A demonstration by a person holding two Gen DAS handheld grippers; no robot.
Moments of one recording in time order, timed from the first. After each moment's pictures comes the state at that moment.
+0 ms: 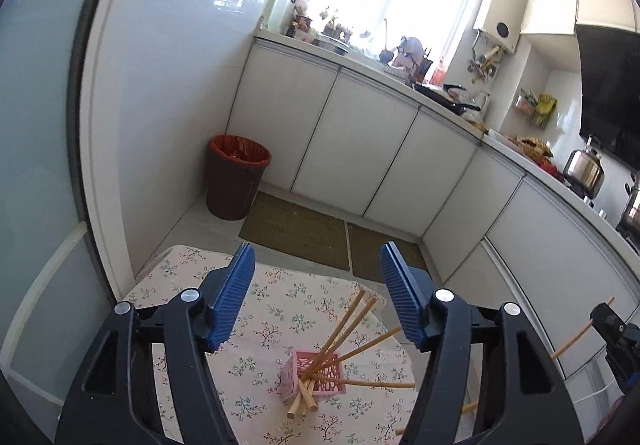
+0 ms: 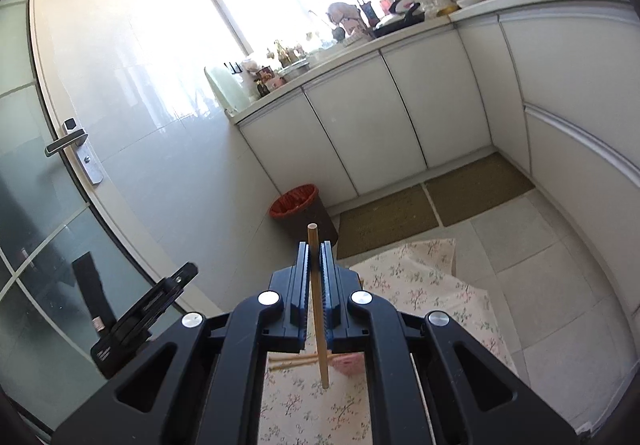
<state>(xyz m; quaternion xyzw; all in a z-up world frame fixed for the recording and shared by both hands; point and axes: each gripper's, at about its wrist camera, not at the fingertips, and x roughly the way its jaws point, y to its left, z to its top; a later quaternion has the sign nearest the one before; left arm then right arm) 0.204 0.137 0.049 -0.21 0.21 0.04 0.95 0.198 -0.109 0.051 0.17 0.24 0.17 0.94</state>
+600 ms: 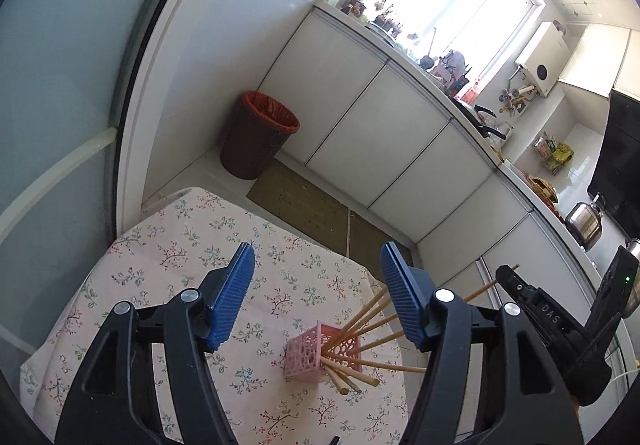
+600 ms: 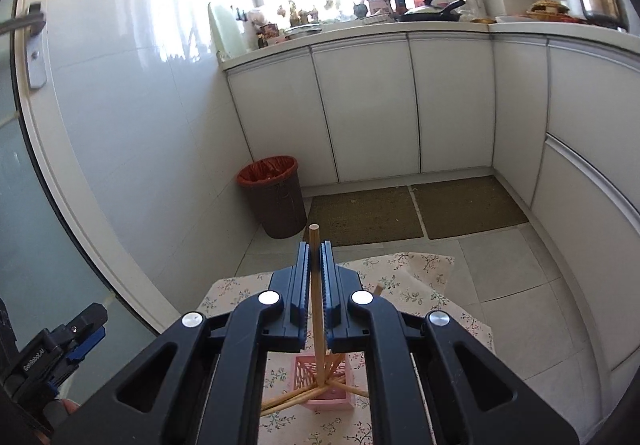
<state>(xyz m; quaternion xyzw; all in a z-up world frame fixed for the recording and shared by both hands) 0.190 0.201 -0.022 -0.33 0.24 0.04 0.91 0.293 0.016 -0.032 0.01 0.29 0.14 0.95</state>
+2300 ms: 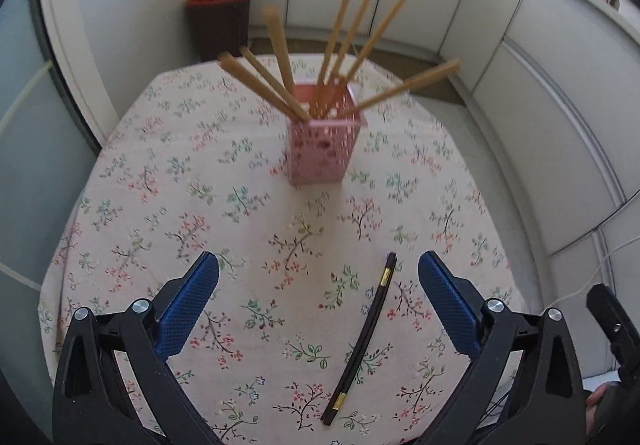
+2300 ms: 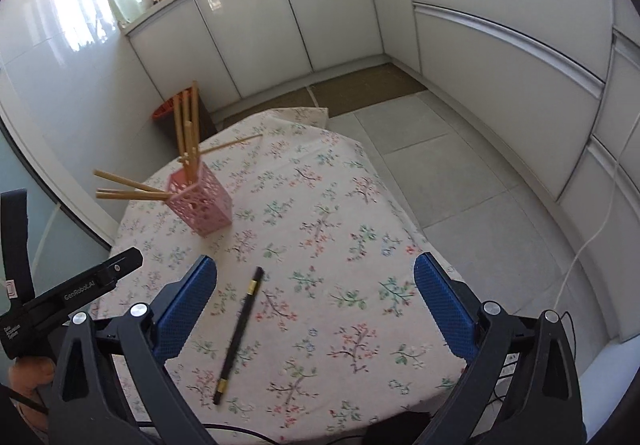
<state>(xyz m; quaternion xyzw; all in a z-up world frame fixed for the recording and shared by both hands) 0.171 0.018 -0.154 -0.07 0.49 0.00 0.87 0.098 -0.179 -0.166 0.12 0.41 -0.01 0.91</state>
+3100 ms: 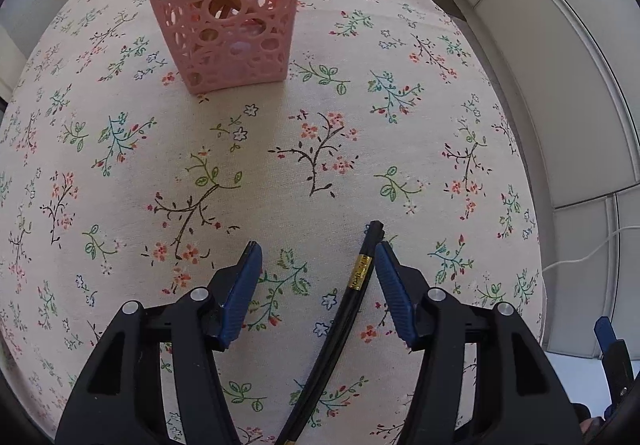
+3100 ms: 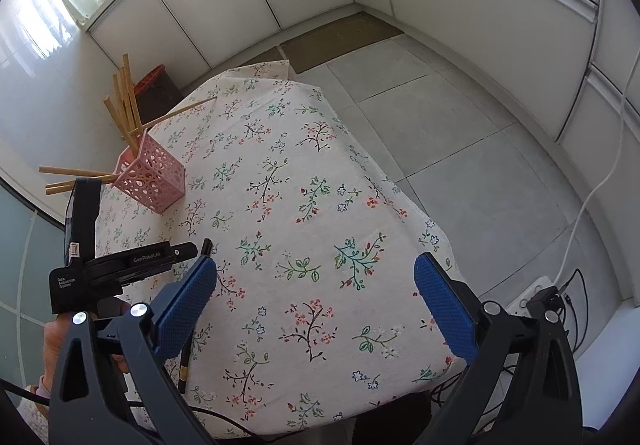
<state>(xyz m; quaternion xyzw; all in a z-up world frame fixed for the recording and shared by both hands) 0.227 -0.019 -0.261 -0.08 0.61 -0.05 0.78 0.114 -0.217 -0.216 0.17 0.47 -0.01 0.86</state>
